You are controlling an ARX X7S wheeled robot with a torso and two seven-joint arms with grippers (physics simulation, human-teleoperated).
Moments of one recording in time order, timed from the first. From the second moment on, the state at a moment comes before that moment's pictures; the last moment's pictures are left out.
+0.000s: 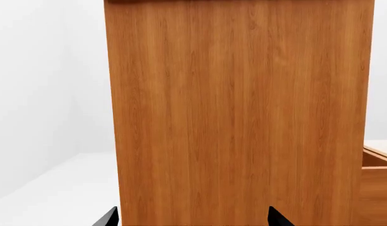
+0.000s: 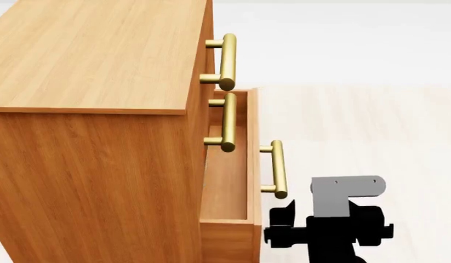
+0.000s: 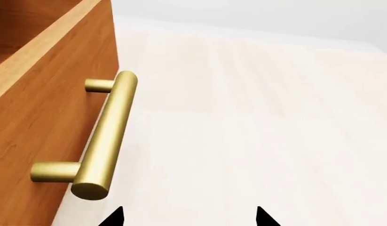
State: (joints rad) left arm 0.35 -0.53 0.44 0.28 -0.14 0.43 -0.62; right arm 0.64 0.16 -0.15 0.49 0.14 0.50 0.09
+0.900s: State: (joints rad) left arm 0.35 -0.54 0.44 0.32 -0.15 0.40 -0.63; right arm 0.68 0.11 -0.20 0.58 0.15 0.46 0.10
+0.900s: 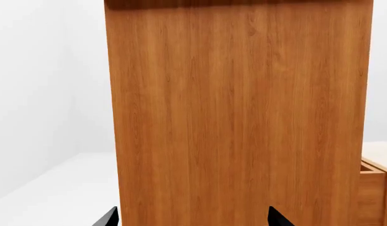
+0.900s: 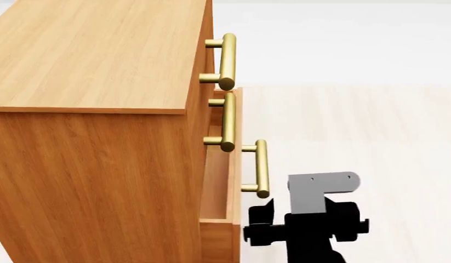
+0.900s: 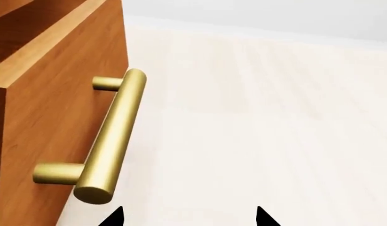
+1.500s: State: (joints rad) left arm 0.36 -0.55 0.44 0.34 -0.15 0.40 -0.64; right arm 0.71 0.08 -0.25 0.64 0.16 0.43 0.11
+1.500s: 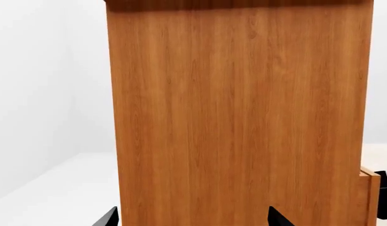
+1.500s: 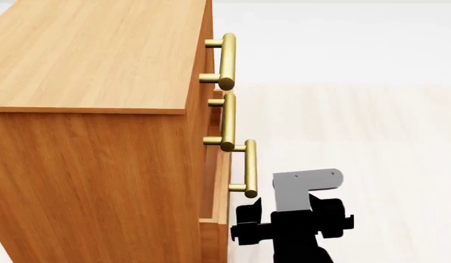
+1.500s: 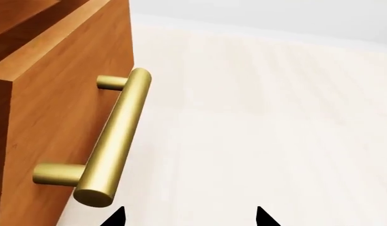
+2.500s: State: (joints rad) left arm 0.35 -0.54 0.44 0.31 -0.16 0.43 -0.63; right arm 0.75 0.04 -0.34 0.75 0.22 0.37 0.12
